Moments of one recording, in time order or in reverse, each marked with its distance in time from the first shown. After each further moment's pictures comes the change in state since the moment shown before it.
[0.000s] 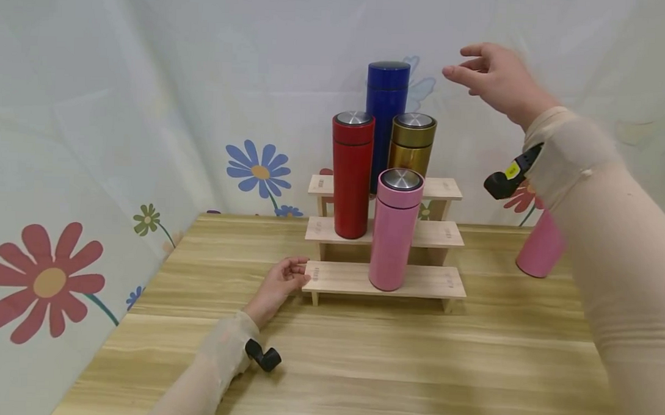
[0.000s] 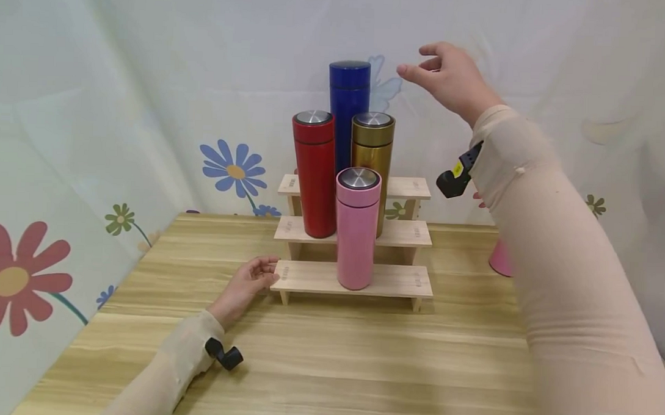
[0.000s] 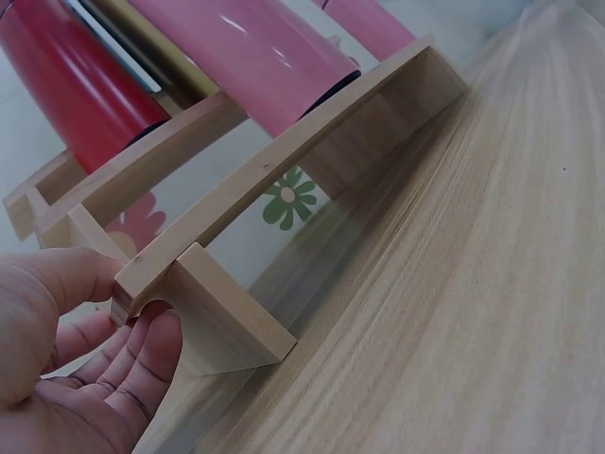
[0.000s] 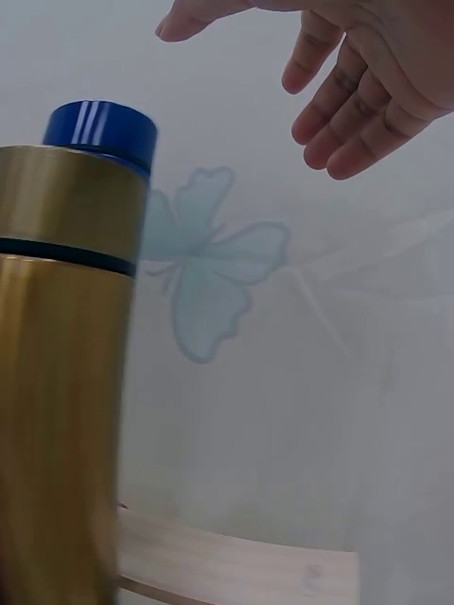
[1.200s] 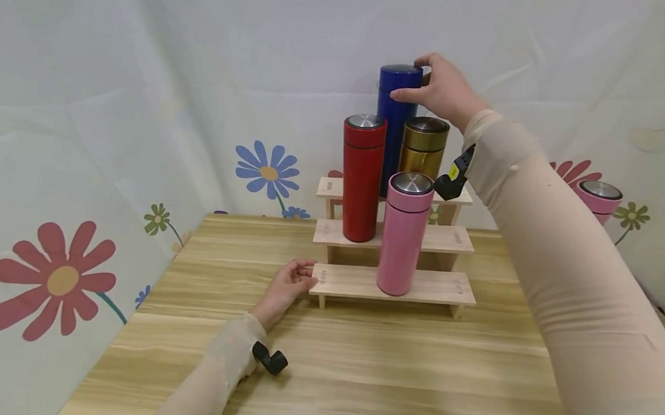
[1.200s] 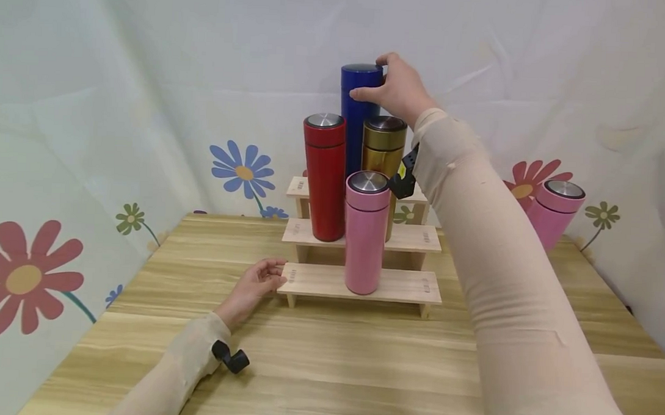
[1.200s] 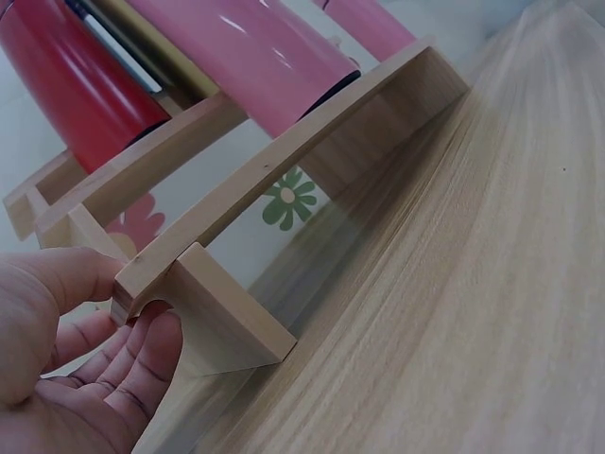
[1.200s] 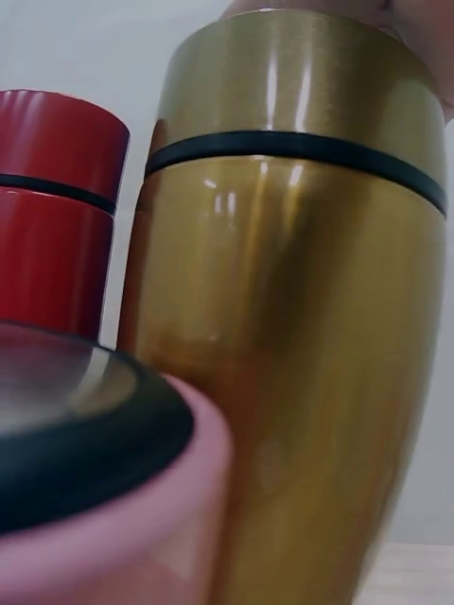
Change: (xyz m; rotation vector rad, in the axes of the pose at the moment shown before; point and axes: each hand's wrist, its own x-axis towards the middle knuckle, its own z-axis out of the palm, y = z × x) left_hand -0.001 0.002 0.011 -0.013 0.035 0.007; right_hand 0.033 -0.041 0.053 0.025 -0.075 0.059
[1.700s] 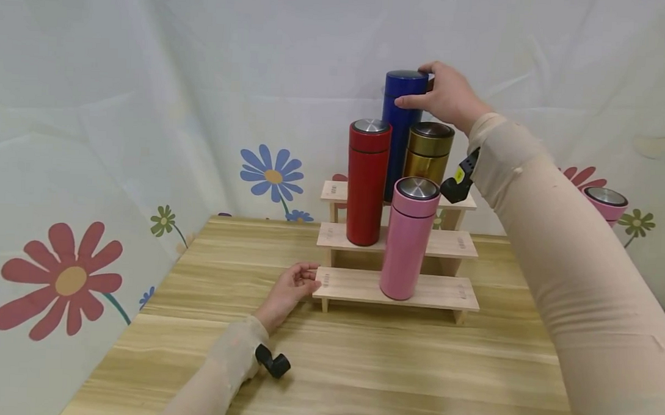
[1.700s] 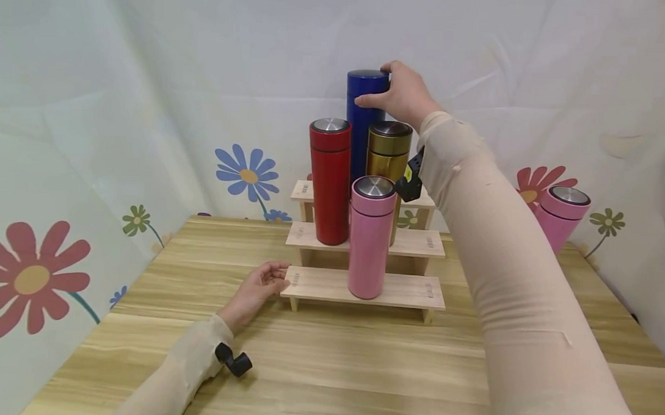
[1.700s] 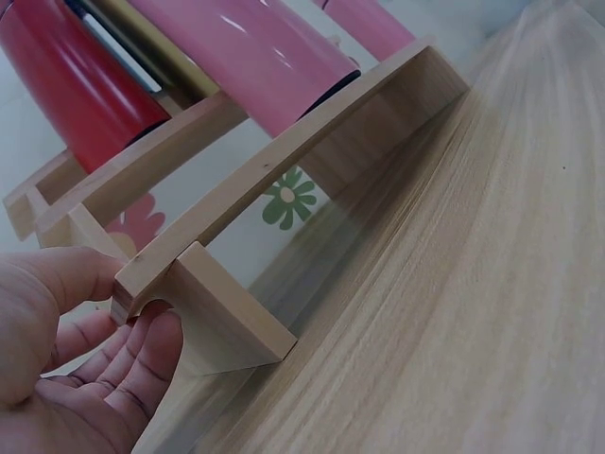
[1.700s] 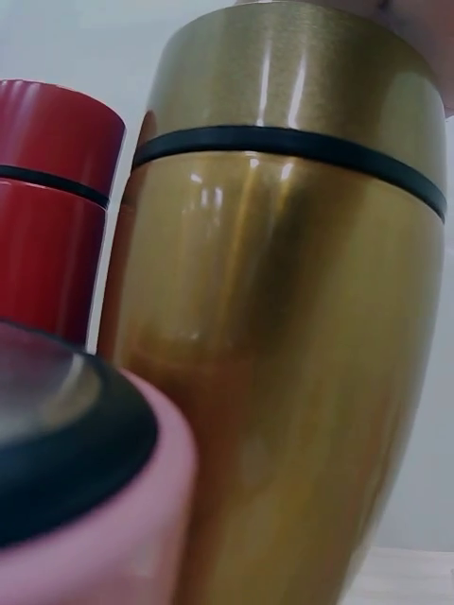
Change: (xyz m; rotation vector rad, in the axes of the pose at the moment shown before) left_hand 0.002 -0.003 0.005 0.001 -0.011 0.003; right_hand 0.004 0.004 -0.002 -0.046 -0.017 -0.004
